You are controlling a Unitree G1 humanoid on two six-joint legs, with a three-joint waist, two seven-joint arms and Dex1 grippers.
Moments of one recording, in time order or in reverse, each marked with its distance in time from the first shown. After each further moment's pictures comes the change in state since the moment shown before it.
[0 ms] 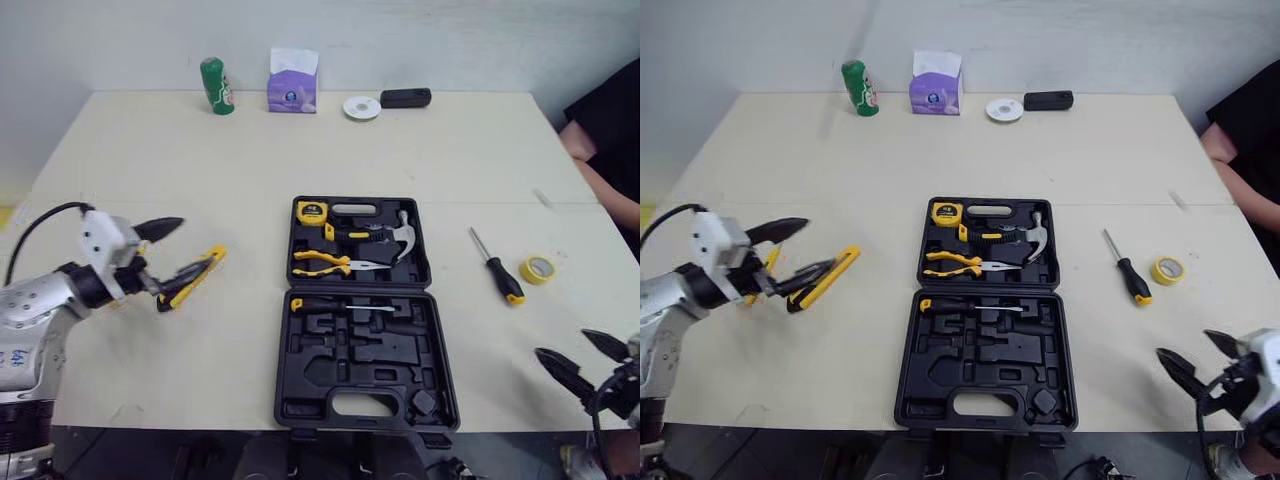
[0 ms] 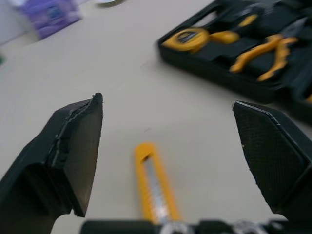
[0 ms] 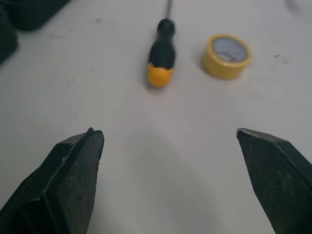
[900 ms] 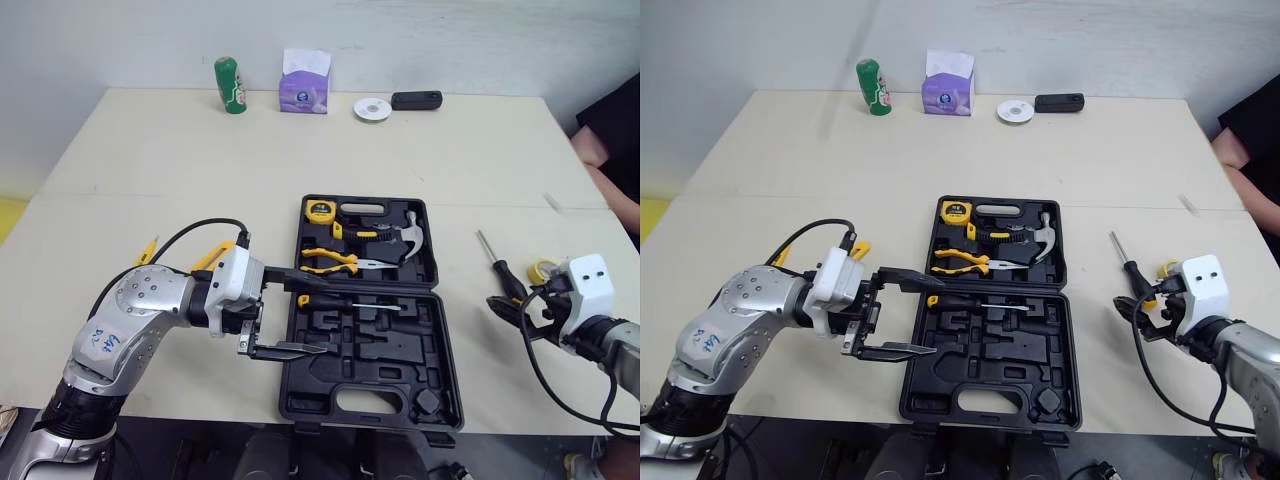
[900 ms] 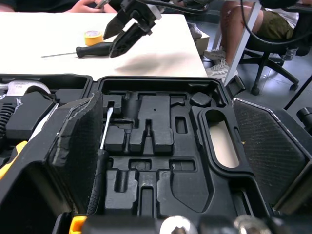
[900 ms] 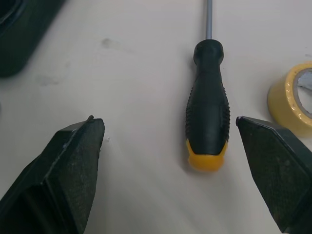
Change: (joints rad) left arm -0.180 -0.098 -0.334 -0.256 -0.075 0.172 -0.190; right arm -0.543 -0.087 0.211 0.068 -0.088 0.491 -0.200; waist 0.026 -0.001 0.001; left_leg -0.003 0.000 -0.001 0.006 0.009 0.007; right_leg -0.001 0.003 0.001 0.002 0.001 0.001
